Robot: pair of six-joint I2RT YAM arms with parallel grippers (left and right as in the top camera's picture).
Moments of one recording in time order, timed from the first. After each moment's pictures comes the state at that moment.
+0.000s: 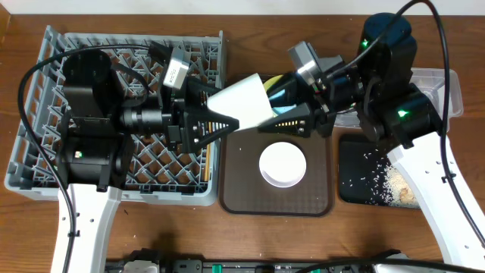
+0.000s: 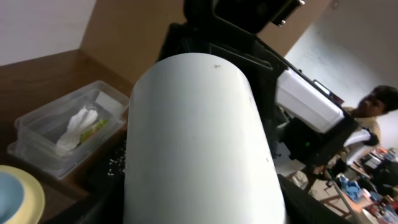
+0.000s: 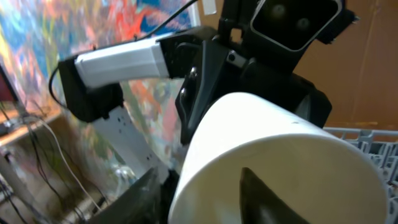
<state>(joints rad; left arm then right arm) -0.07 1.16 1.26 -0.33 1.44 -0.33 0.37 1.43 1.48 -0.27 -1.52 -0.04</state>
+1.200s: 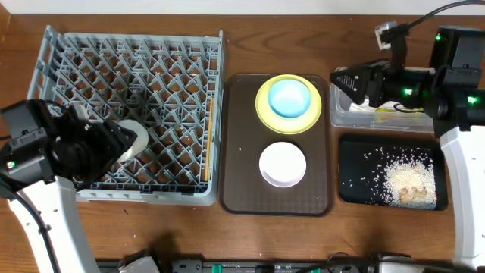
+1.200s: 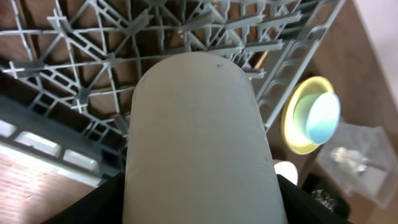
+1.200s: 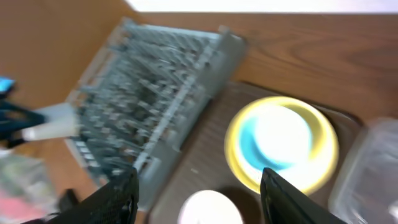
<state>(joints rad) 0.45 1.20 1.26 -1.28 0.46 -0.30 -0.04 1.44 1.48 -0.86 -0.81 -0.01</state>
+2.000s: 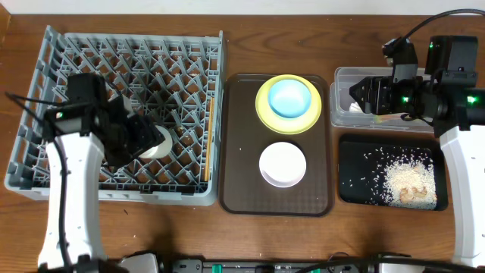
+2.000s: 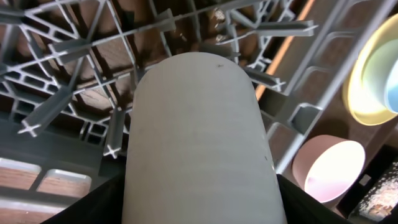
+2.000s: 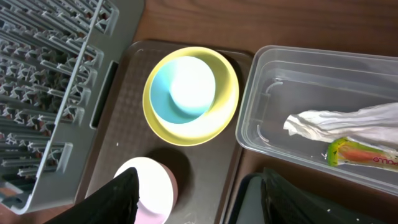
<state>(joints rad) 0.19 1.42 1.26 -1.25 0.30 -0.29 -0.04 1.44 1.48 -1.01 -0.43 -0.03</state>
